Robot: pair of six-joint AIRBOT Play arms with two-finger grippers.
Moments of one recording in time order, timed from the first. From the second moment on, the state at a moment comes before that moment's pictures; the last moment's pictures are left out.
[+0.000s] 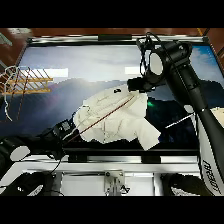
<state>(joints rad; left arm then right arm) -0.50 -0.59 0.53 1.45 -1.10 -0.99 0.52 -1.43 1.75 -1.73 1.52 1.81</state>
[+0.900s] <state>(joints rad) -0.51 -0.88 0.67 1.45 -0.79 -0.90 0.74 -1.43 1.95 -1.63 1.56 1.58</state>
